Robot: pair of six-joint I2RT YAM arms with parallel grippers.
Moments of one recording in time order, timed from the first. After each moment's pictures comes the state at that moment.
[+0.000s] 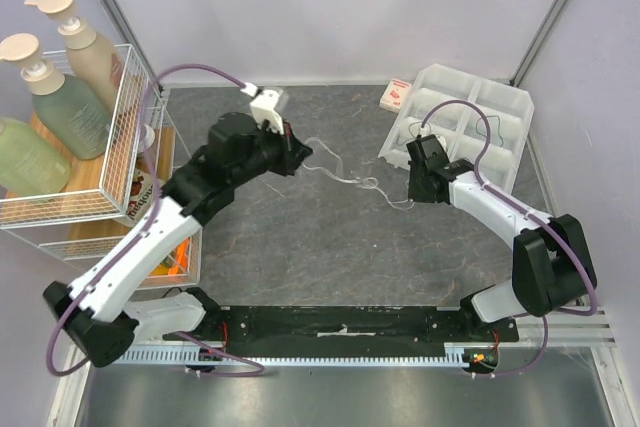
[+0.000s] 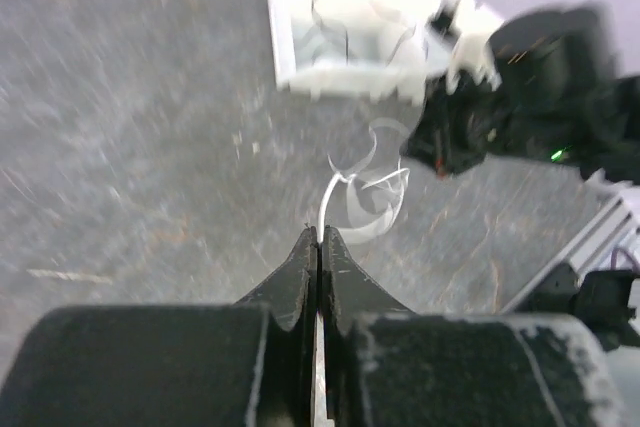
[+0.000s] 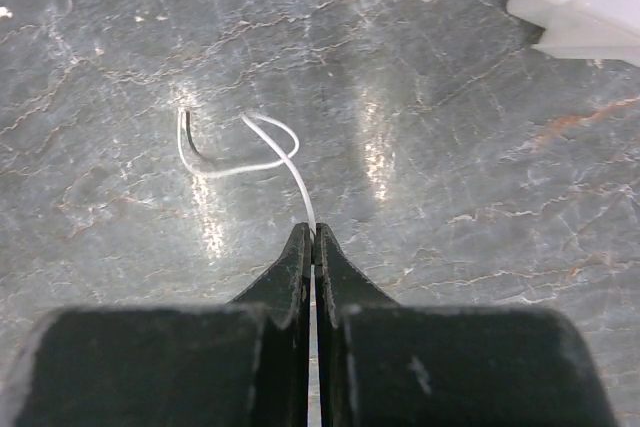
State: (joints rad) left arm -0.67 1.19 1.21 -0.43 0.08 -0.38; right arm 0.39 1.45 0.94 -0.53 0.22 0.44
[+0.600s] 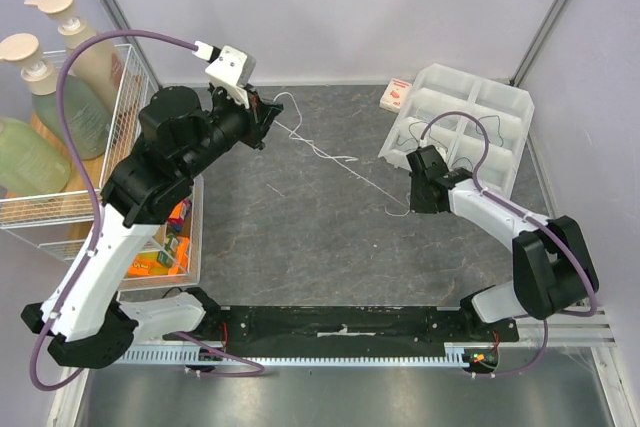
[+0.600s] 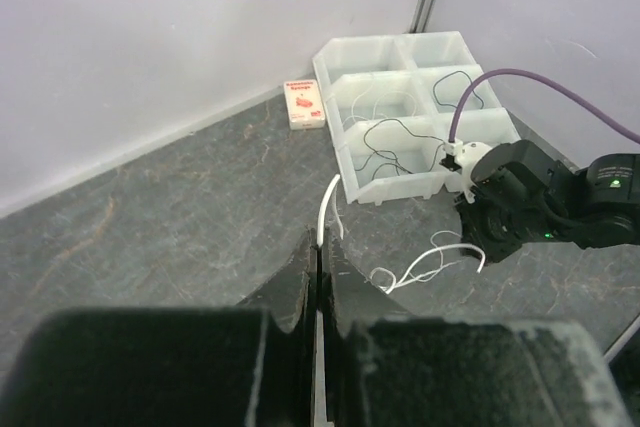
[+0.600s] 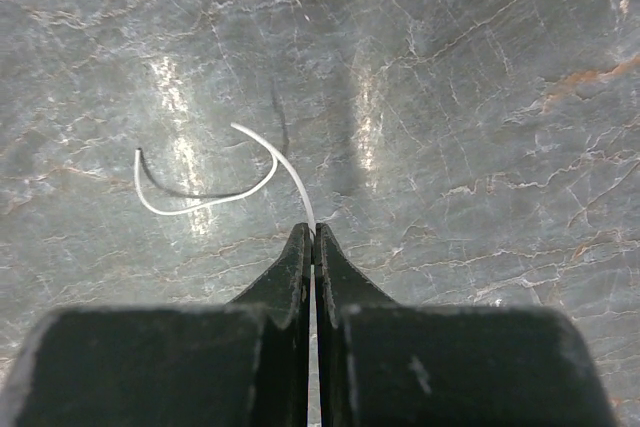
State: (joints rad) left arm -0.67 1.13 1.64 -0.61 -0.04 -0.08; right arm 0.39 1.45 0.87 -0.53 0.24 0.44
